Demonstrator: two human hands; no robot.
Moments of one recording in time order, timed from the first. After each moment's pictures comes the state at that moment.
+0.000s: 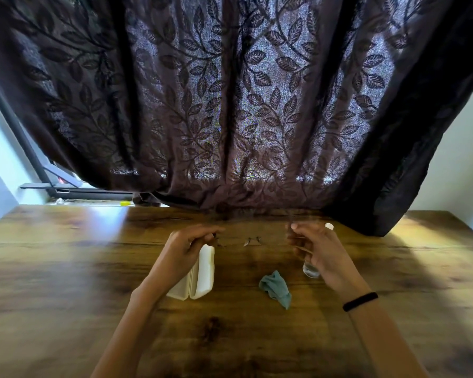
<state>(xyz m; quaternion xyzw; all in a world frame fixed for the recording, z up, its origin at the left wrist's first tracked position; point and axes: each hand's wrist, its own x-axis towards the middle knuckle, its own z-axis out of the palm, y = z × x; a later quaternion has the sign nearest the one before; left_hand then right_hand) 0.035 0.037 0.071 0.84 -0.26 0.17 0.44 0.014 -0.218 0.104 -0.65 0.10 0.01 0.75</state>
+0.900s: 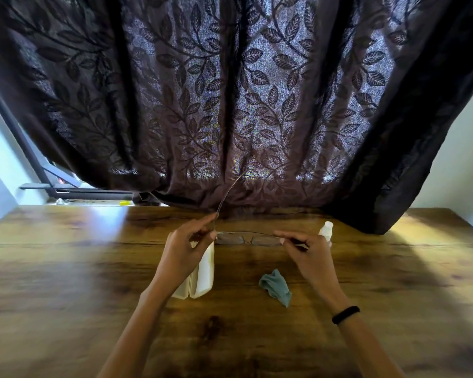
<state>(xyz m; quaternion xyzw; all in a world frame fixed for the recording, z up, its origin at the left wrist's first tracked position) 0.039 0.026 0.063 0.82 -0.18 0.20 0.51 0.010 -0.208 0.070 -0.84 -0.02 -0.16 0.51</state>
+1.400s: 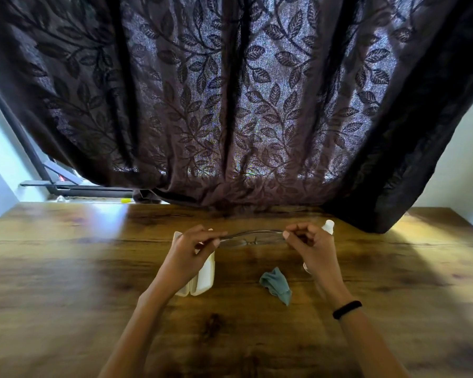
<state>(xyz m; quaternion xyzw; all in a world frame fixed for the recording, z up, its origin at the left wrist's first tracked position) 0.032 0.029 0.056 0.85 -0.21 0.13 0.47 0.015 -0.212 0.067 -0.74 0.02 -0.14 0.66</state>
